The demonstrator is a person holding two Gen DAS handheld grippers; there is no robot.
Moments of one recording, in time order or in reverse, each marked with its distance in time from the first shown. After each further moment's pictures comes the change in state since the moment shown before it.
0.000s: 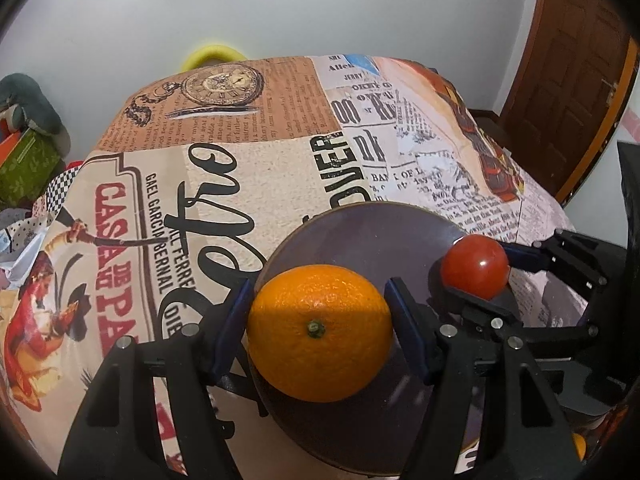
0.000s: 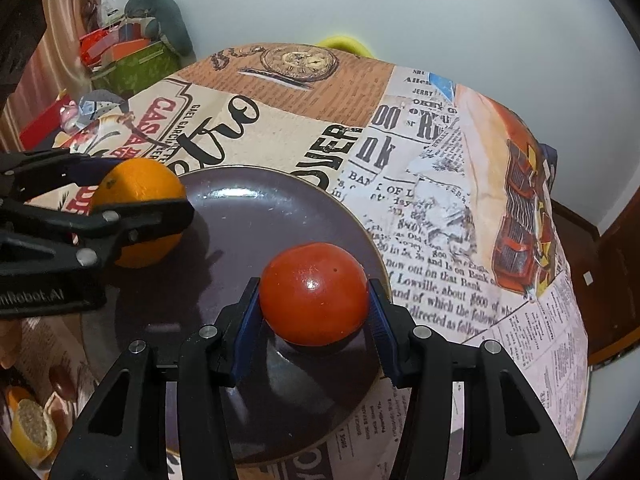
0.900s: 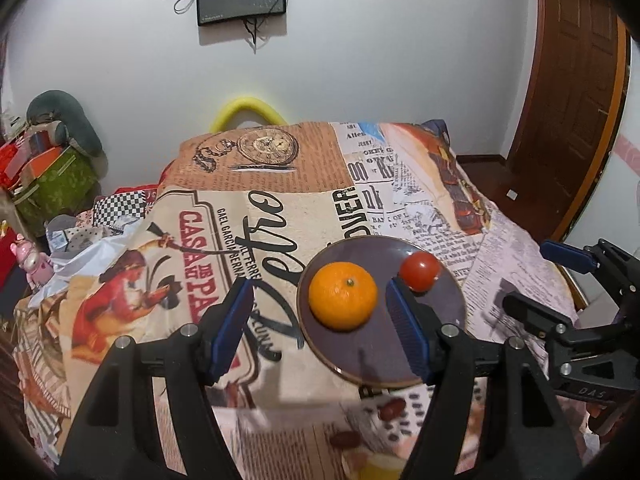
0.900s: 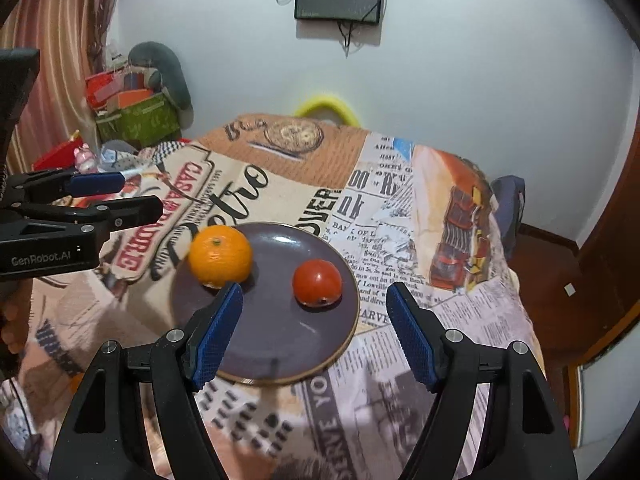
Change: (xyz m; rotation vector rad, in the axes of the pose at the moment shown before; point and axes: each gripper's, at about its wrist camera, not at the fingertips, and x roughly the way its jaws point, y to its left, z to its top) left arm -0.139 0.002 -0.032 -0.047 -0.189 0.069; right arm -0.125 0.018 -0.021 0.037 -0.211 -0.059
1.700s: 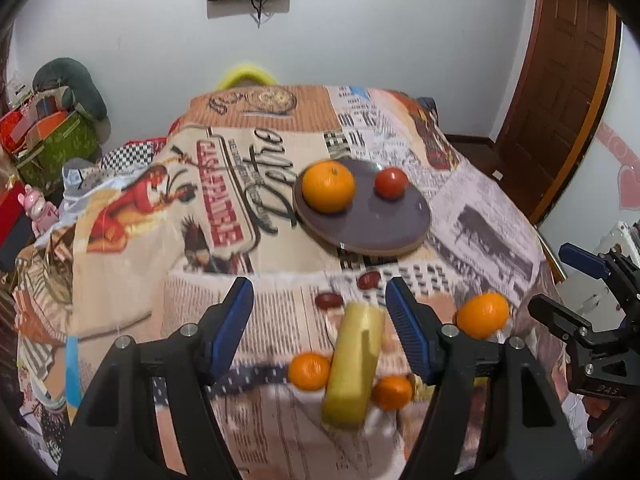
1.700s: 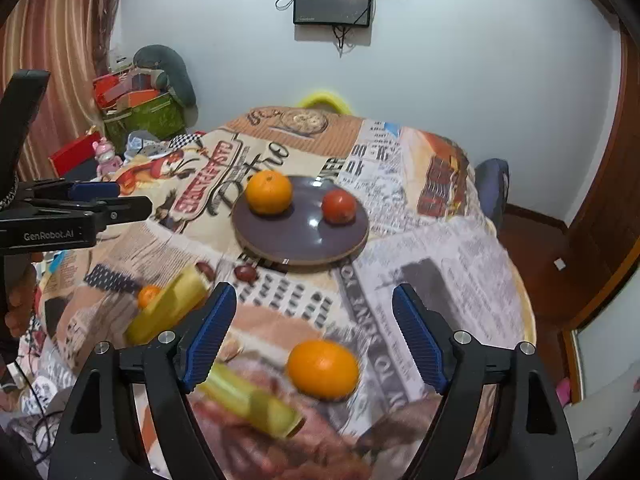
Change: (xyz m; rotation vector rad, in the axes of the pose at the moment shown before) left arm -0.081 -0.005 -0.097 -0.040 0.097 -0.039; right arm -0.078 0.037 -0.080 0.047 0.026 -0.012
